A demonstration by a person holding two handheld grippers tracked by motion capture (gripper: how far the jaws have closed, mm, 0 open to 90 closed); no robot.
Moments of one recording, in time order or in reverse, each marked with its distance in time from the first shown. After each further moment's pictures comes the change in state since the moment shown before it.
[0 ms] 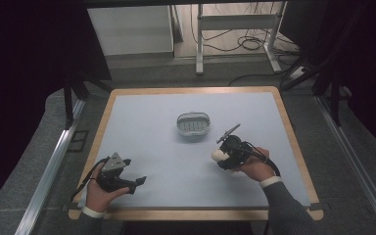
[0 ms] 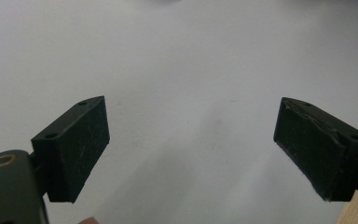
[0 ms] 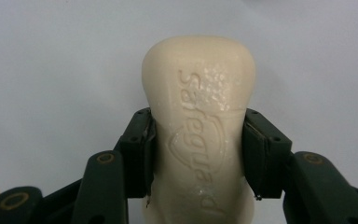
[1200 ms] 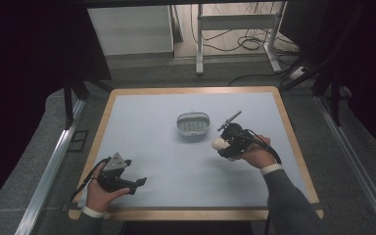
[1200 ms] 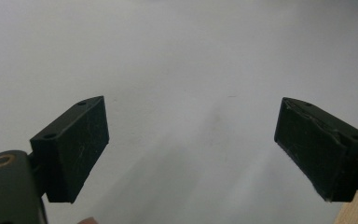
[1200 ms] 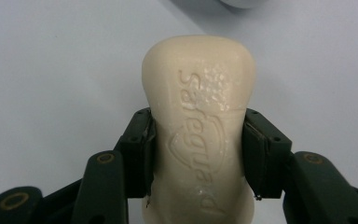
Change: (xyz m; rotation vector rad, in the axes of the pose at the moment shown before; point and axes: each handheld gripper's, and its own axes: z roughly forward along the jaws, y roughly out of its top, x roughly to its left) left arm 0.000 0.000 0.002 0.023 -0.009 0.005; right arm -0.019 0.024 -0.015 -0.021 -0.014 -0.017
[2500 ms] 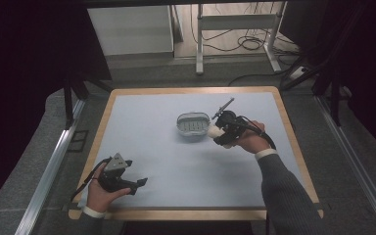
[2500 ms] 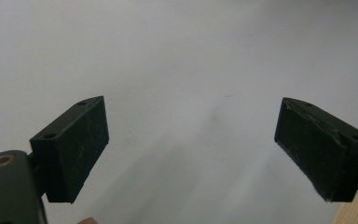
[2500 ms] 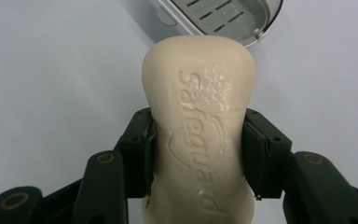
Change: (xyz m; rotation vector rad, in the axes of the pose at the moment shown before) left arm -0.001 0.000 0.002 0.005 -0.010 -0.002; right arm -0.016 0.037 -0.003 -0.013 -0.023 -0.075
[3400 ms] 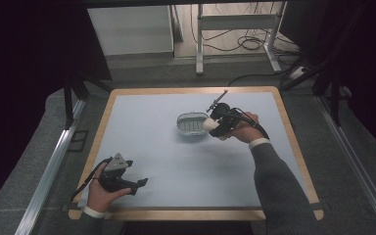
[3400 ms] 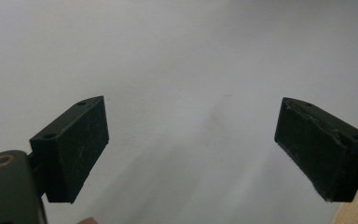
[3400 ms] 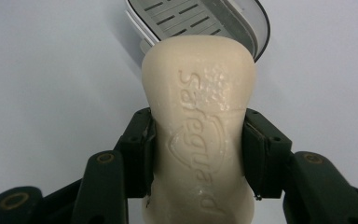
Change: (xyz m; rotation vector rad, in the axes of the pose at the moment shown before) left arm 0.000 0.000 0.001 0.001 -0.007 -0.001; right arm -0.014 0.025 0.013 -0.004 0.009 -0.040
